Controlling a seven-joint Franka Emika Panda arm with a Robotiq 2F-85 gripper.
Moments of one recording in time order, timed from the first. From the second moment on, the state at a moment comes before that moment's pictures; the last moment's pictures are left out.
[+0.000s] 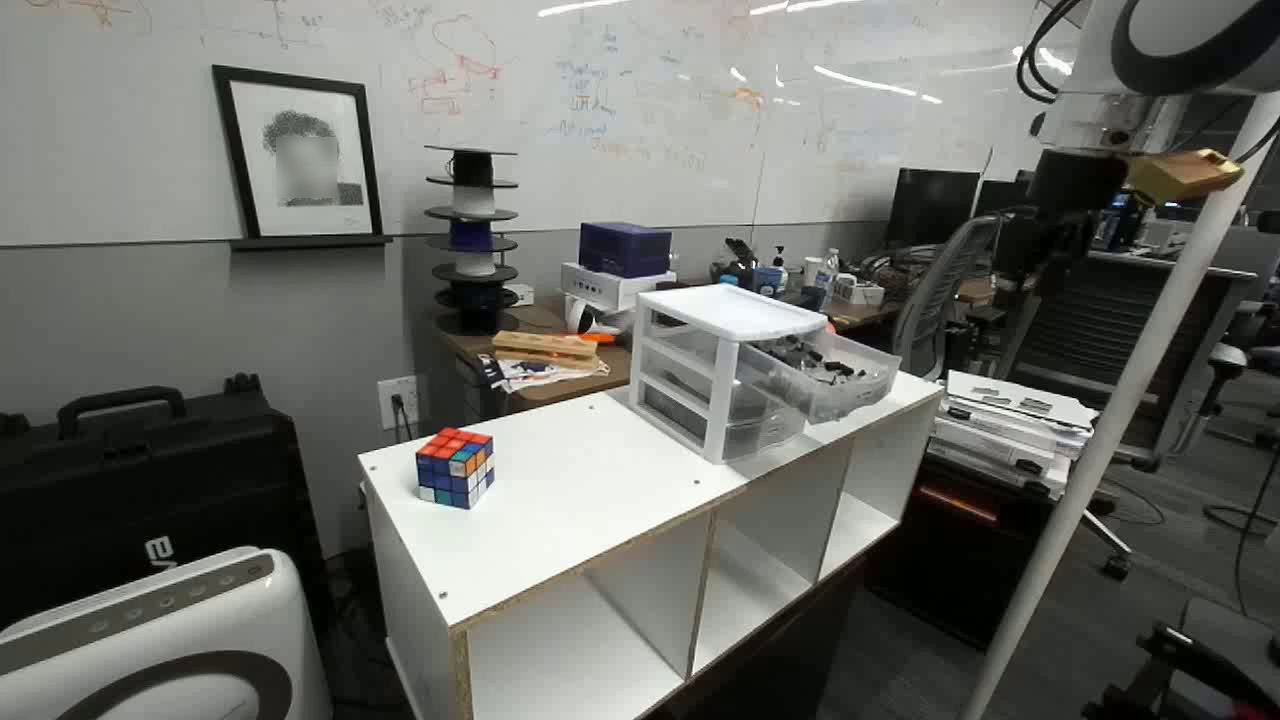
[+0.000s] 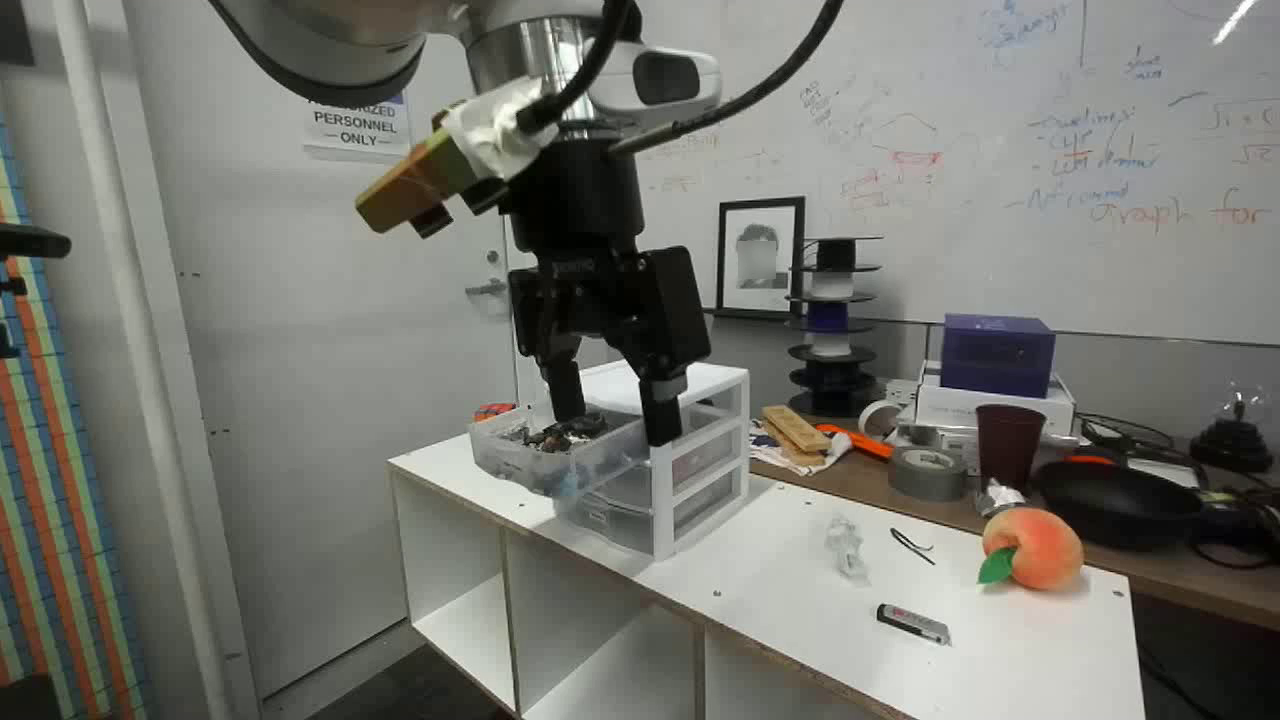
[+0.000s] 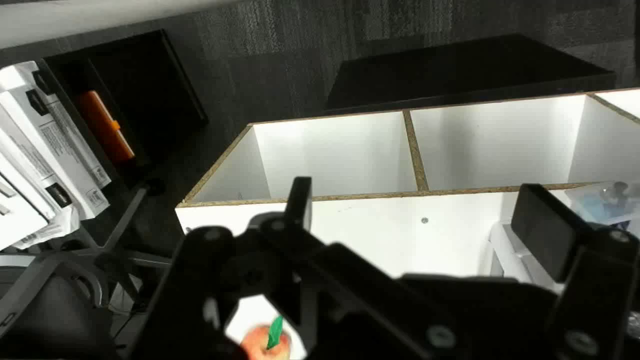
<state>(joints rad) -0.18 -0.22 -0.19 -2.40 -0.18 2.30 -0.14</state>
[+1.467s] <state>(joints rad) -0.18 -0.22 -0.19 -2.38 -0.18 2.30 -0.14</state>
